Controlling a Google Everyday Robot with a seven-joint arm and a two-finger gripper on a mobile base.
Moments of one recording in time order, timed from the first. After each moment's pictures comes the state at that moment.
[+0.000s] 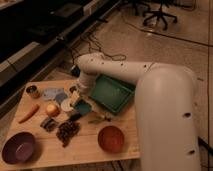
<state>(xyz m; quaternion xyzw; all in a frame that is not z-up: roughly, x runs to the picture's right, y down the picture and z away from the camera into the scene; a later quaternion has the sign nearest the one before) -0.142 0.053 0.796 -0.41 0.00 0.42 0.81</state>
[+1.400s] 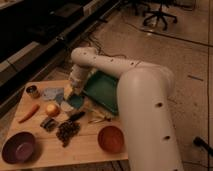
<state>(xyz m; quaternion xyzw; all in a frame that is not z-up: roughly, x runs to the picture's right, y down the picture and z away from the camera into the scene) -0.196 0.023 0.813 -0.43 -0.02 0.40 0.81</state>
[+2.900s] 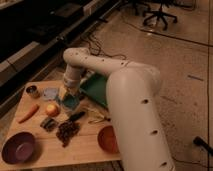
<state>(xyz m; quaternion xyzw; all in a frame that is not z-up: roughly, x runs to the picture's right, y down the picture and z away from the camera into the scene) -0.216 0.032 0.815 -0.45 -0.01 0.38 0.81</state>
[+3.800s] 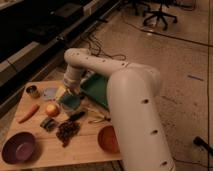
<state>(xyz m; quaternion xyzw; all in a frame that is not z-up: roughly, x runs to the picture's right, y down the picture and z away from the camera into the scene) -0.217 0.032 0.813 -0.46 -0.02 0.38 0.80</state>
